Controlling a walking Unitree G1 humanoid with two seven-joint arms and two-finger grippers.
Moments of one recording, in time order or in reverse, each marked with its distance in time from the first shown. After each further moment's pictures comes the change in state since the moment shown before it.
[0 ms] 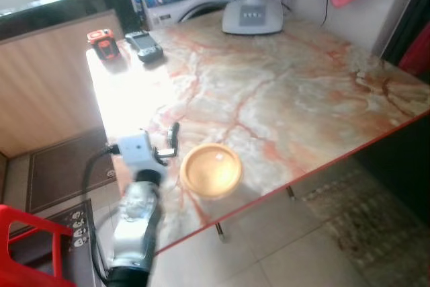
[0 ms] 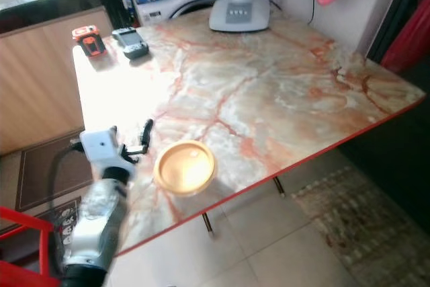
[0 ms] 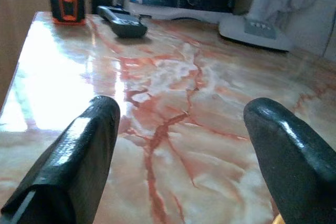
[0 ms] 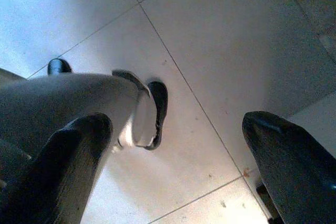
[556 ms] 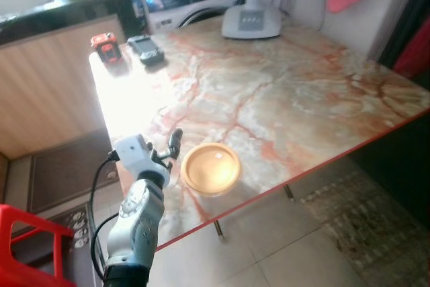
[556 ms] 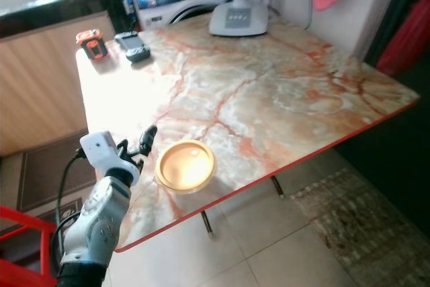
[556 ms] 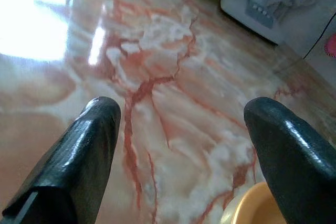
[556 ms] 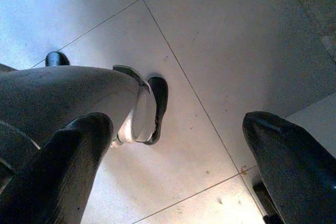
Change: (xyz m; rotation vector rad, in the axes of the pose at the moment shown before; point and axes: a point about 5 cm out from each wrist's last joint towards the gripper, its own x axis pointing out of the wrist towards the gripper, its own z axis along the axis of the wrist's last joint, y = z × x) left arm 0.004 -0.001 -0.008 -0.313 0.192 -0.002; right arm 0.000 0.001 0.000 -0.028 0.011 0.006
